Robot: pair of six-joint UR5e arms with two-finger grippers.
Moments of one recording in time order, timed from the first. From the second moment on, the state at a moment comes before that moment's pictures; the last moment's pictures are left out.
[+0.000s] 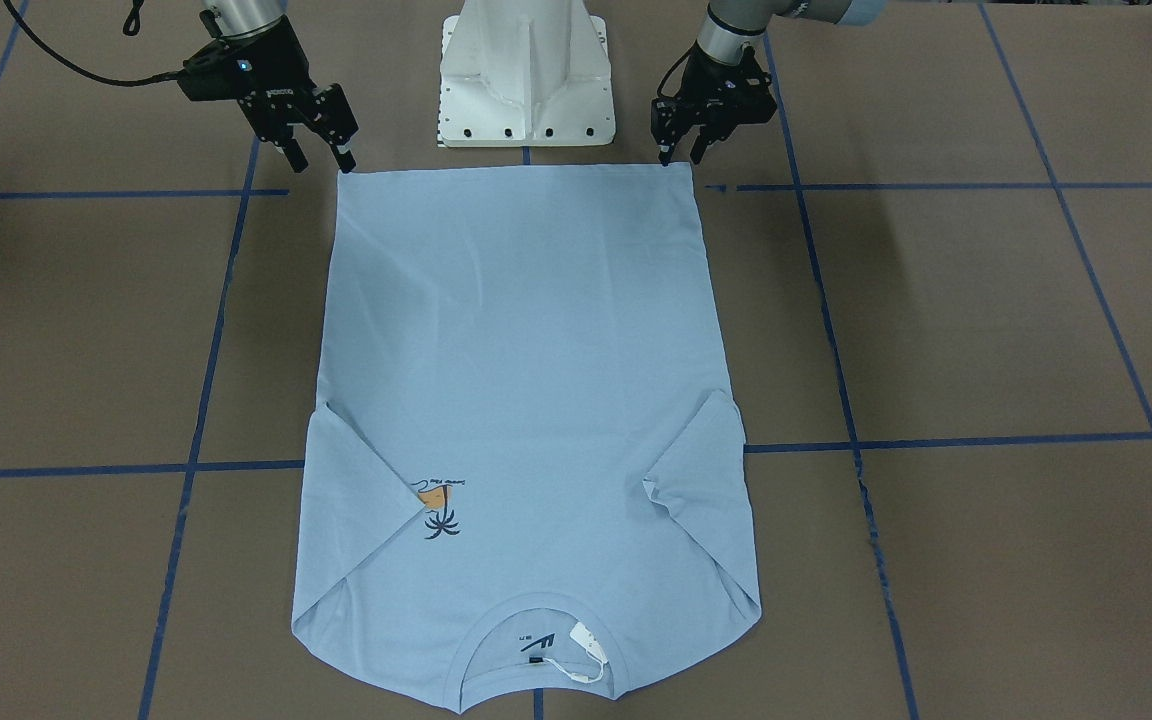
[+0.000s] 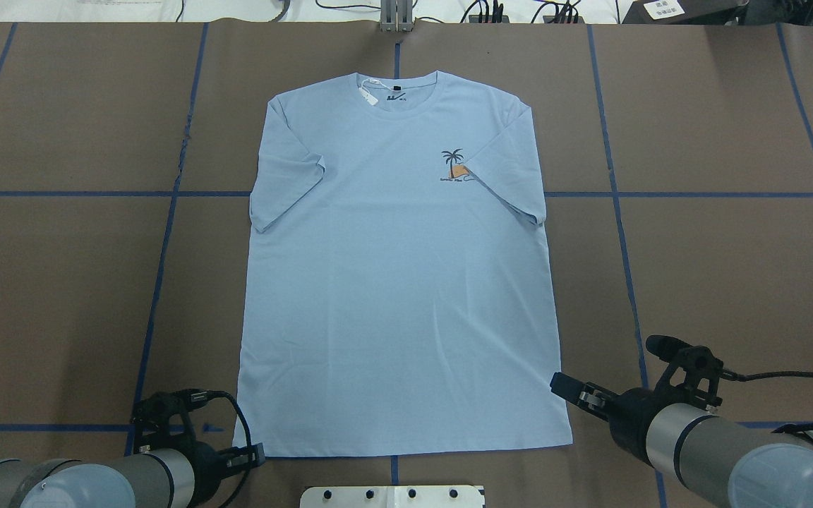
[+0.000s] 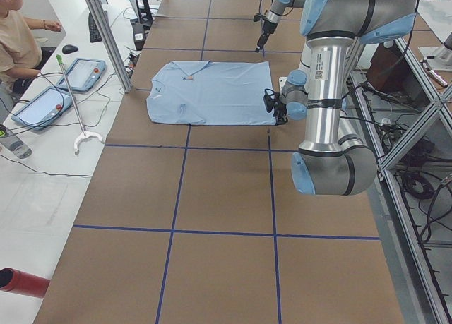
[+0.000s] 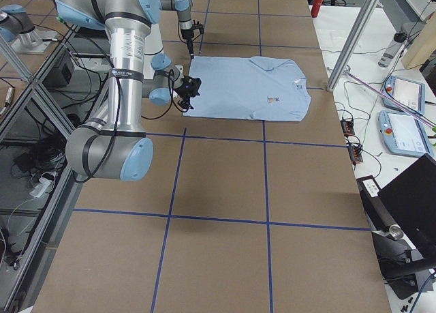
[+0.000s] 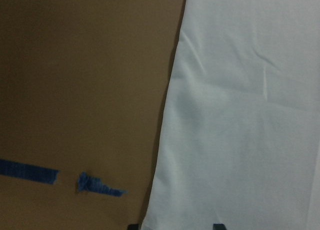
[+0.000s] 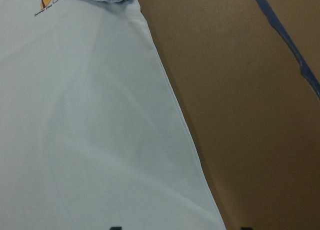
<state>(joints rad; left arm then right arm) -0.02 -1.61 -2.08 -1.99 -1.44 -1.78 0.07 -1.72 2.24 -1.07 1.25 1.89</state>
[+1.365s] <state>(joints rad) -0.03 -1.62 -2.07 -1.95 -1.44 -1.76 0.06 -1.72 2.22 -1.06 1.23 1.89</state>
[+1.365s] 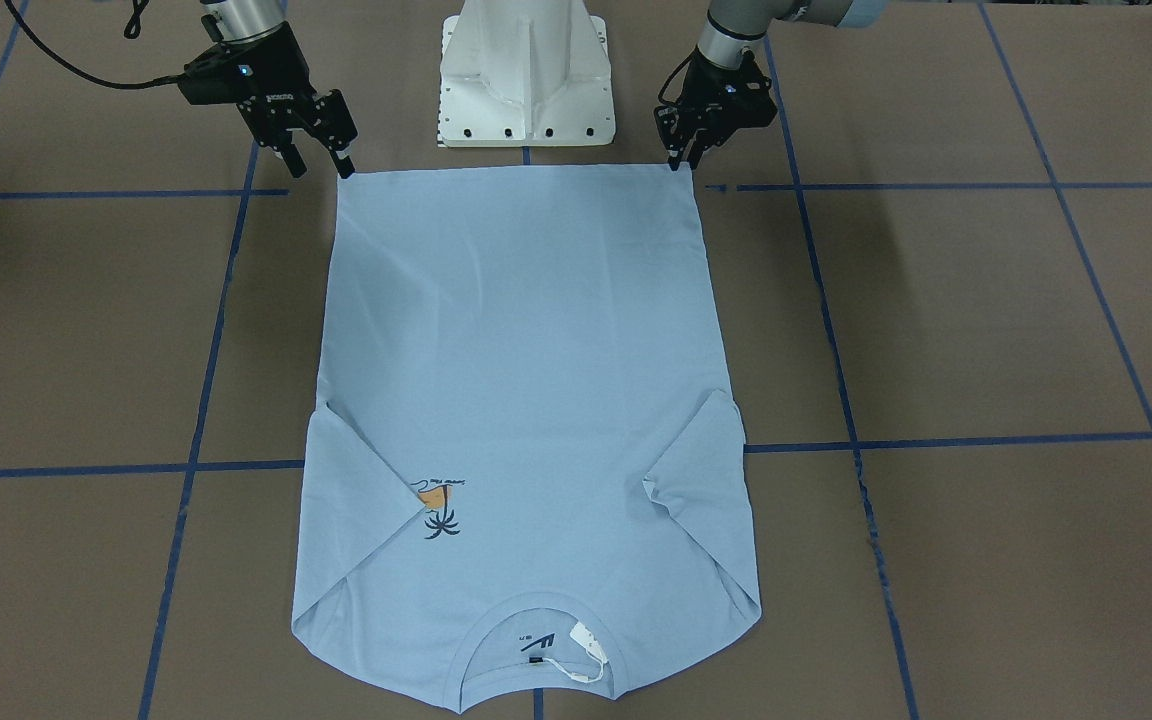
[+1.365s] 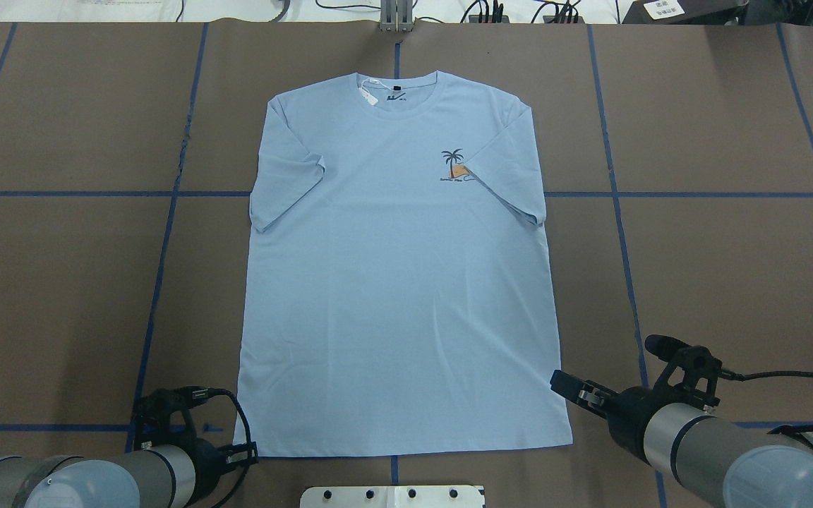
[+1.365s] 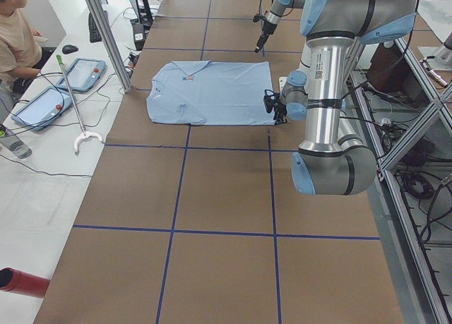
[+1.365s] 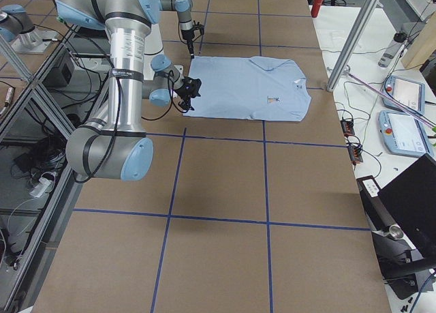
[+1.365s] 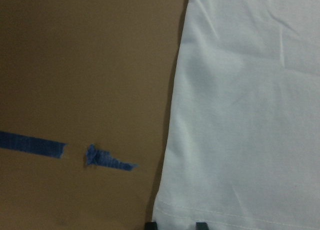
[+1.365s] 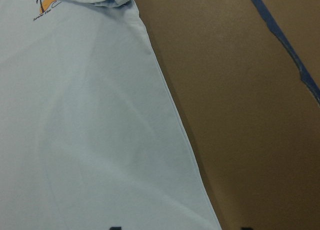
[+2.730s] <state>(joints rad) -0.03 -1.66 -2.08 -1.92 -1.45 -1.76 0.03 -1.67 2.21 -1.22 1.18 1.97</state>
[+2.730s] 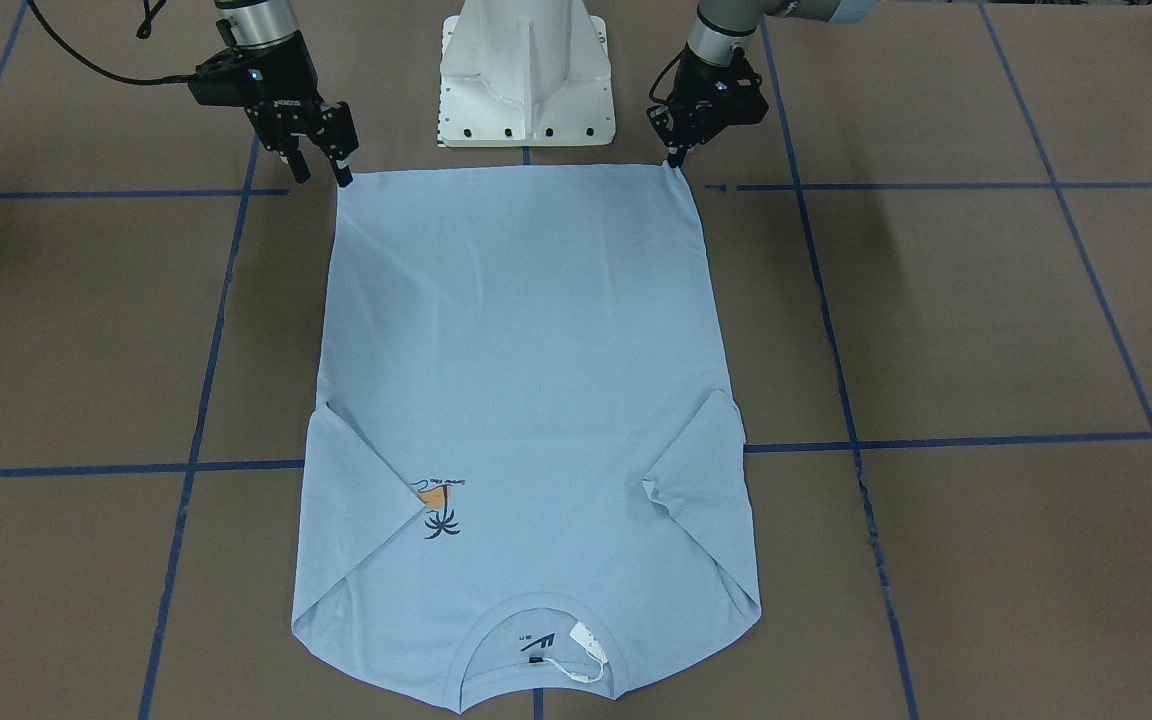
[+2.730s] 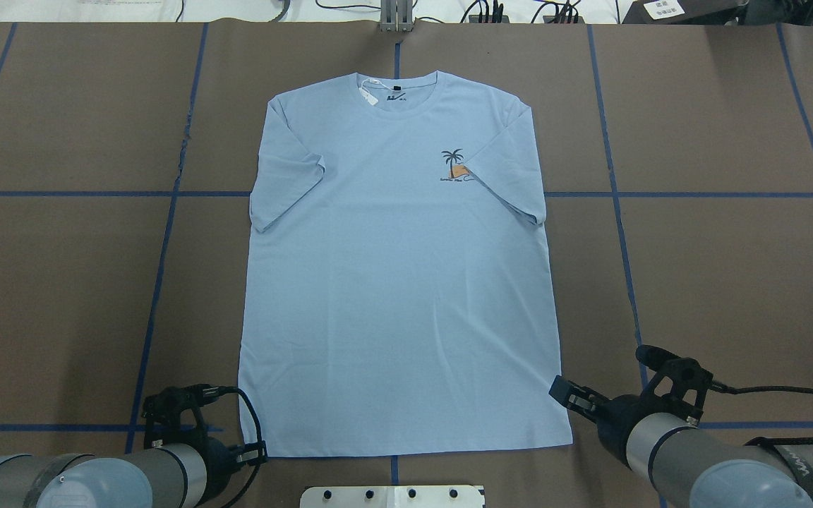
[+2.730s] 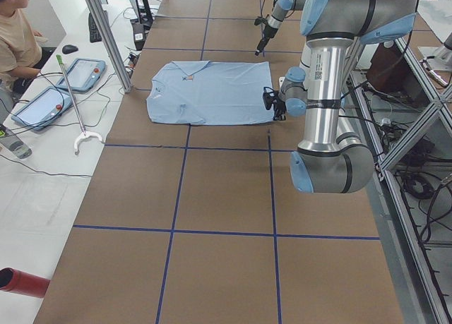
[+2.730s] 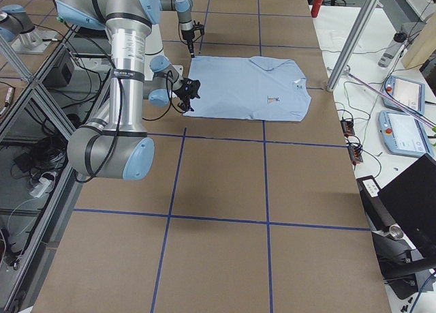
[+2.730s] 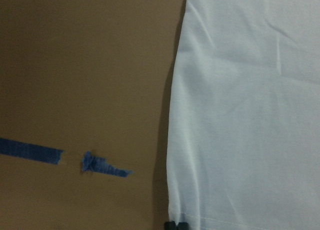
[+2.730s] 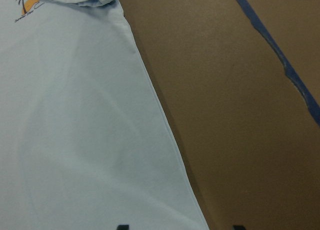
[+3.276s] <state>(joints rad) -0.03 -1.68 -2.08 -1.92 -1.46 -1.76 -0.03 -1.60 2.16 -1.34 1.14 2.00</state>
